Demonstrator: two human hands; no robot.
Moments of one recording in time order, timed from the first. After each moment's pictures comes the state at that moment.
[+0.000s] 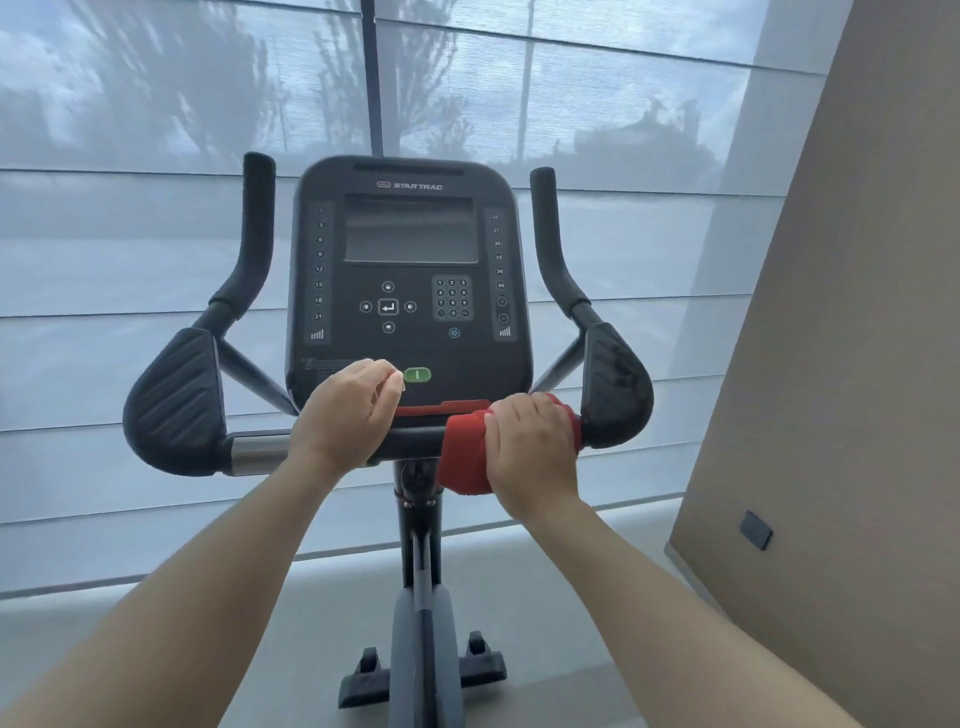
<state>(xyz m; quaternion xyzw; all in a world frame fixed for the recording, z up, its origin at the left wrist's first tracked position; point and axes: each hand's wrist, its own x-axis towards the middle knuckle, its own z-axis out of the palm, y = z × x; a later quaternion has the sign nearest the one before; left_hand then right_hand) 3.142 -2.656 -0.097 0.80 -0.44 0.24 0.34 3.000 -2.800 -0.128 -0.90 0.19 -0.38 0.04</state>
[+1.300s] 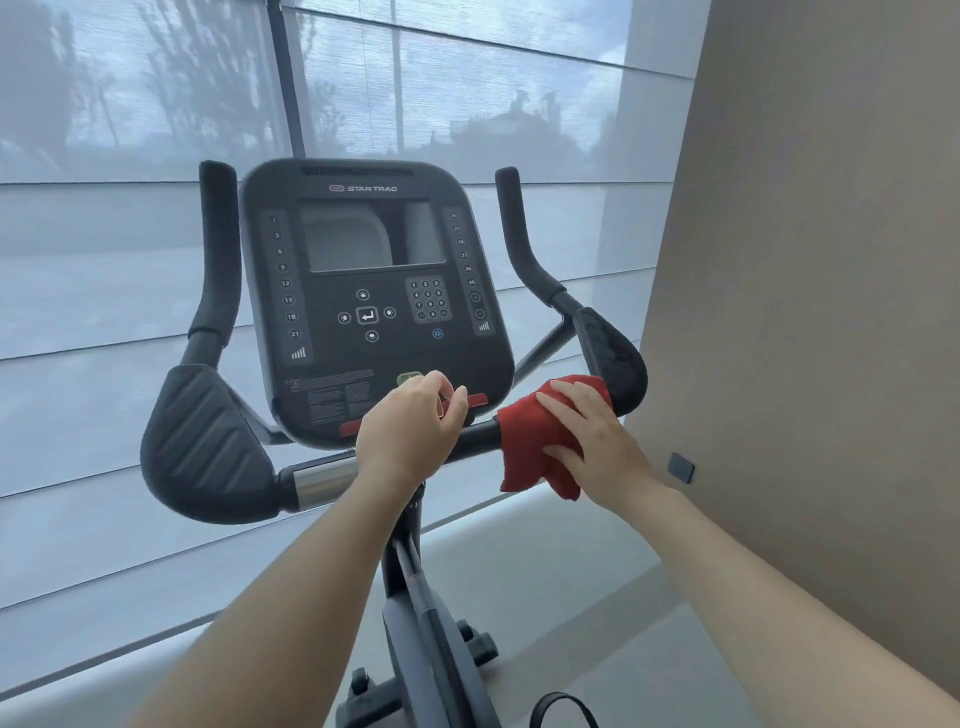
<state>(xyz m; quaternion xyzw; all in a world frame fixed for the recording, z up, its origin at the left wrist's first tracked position) 3.146 -2.655 -0.097 0.81 -0.47 0.18 0.31 2.964 -2.787 -0.126 -0.92 0.22 -0.31 0.09</state>
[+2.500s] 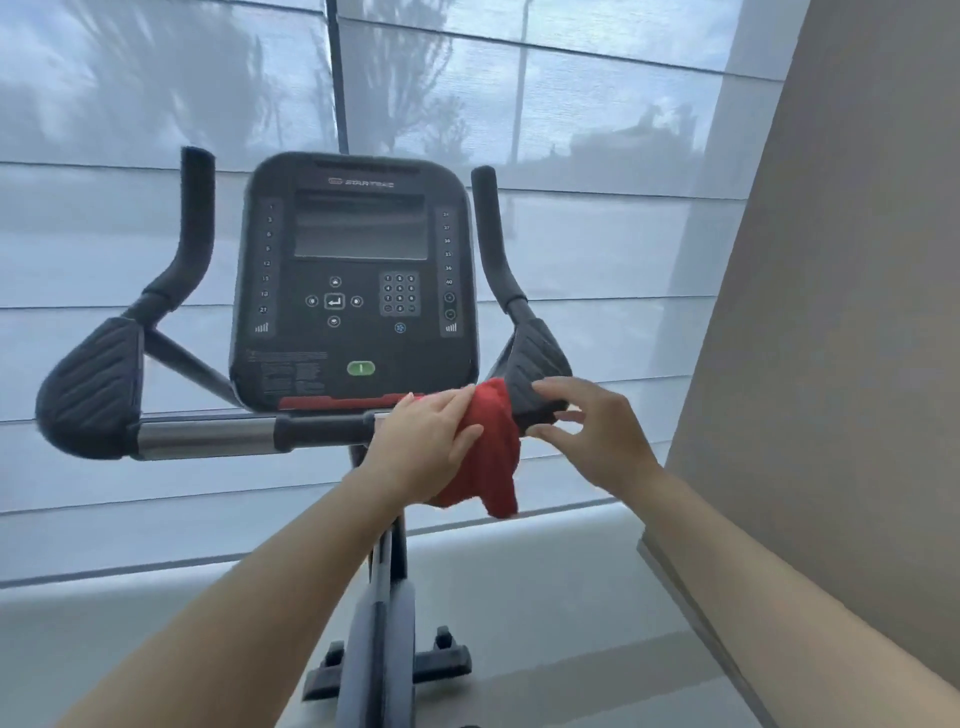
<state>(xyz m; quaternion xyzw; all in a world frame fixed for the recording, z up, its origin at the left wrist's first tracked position) 3.026 -2.757 -0.113 0.84 -0.49 0.16 0.16 2.892 -2.921 -0.104 -0.88 0.07 -0.38 0.29</state>
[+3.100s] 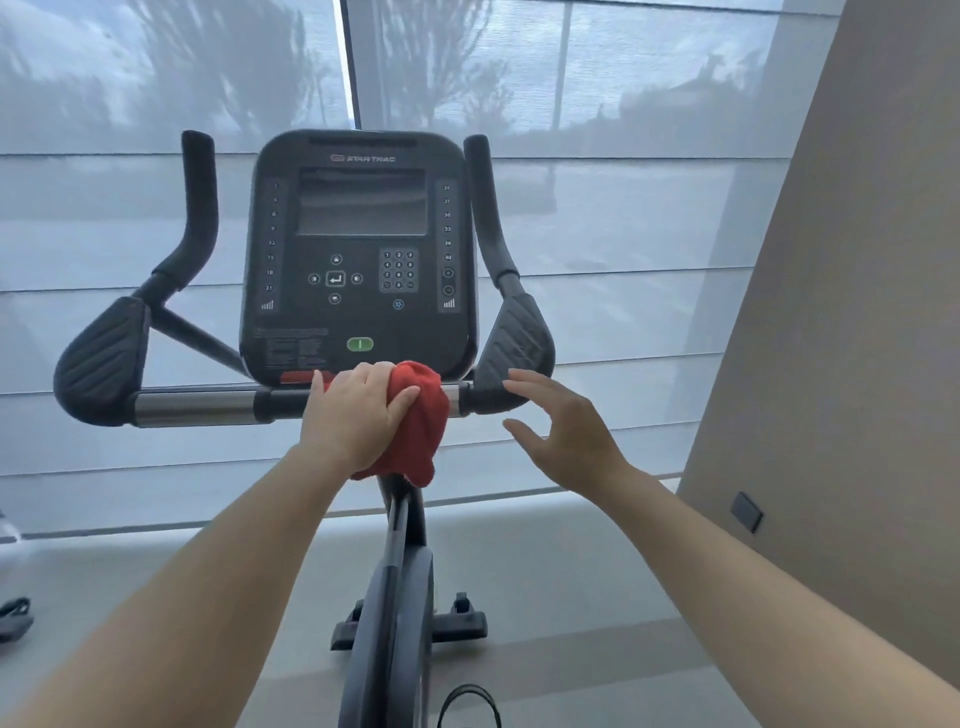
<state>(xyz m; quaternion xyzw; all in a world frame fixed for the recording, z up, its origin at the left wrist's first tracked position) 3.032 -2.740 -0.110 0.93 -0.31 0.16 0.11 2.880 -2.929 -0.122 -0.91 0.02 -0.32 0.26</state>
